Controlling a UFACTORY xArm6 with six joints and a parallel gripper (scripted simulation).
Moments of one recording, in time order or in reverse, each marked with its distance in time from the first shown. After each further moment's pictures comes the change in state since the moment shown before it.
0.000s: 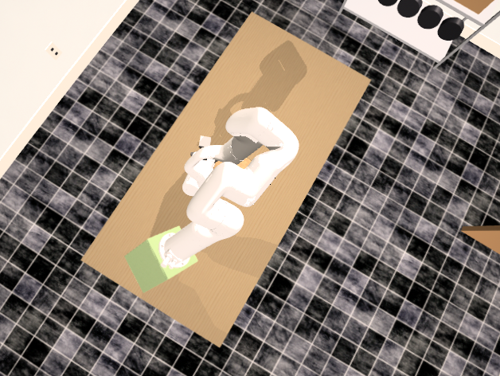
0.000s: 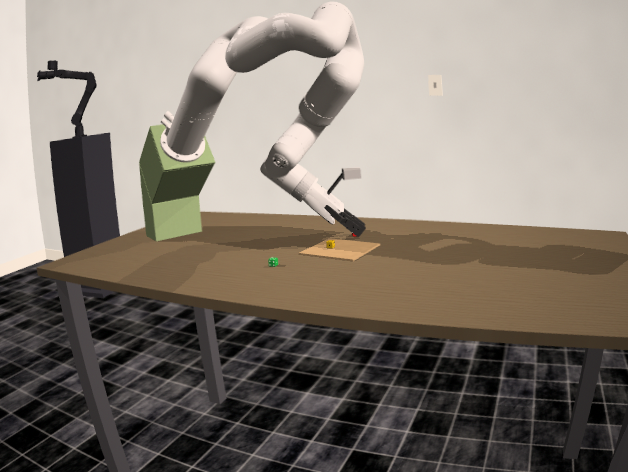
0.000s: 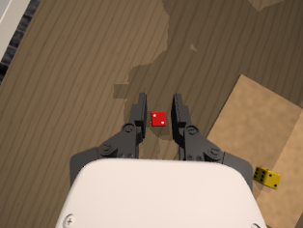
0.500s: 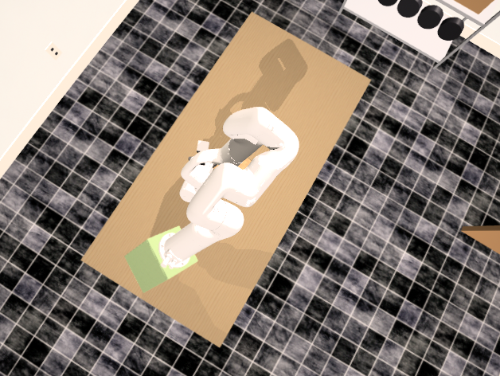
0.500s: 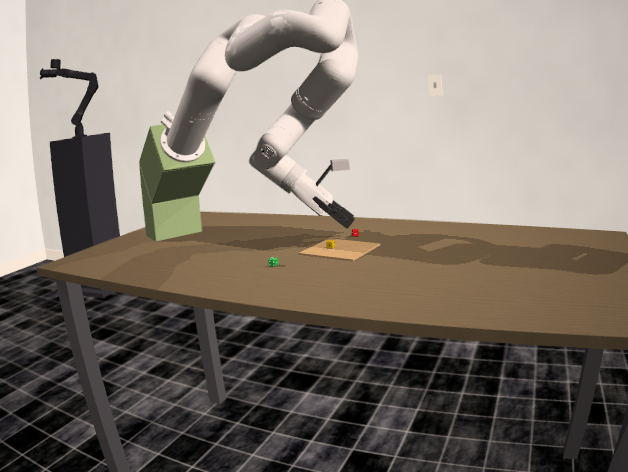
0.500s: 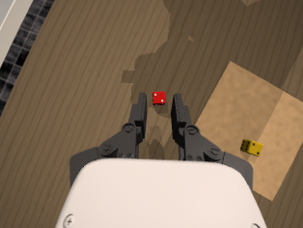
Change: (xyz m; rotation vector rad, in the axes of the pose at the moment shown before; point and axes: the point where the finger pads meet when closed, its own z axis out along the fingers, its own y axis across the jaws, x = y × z) arm 0.000 0.000 -0.036 0.001 0.000 -0.001
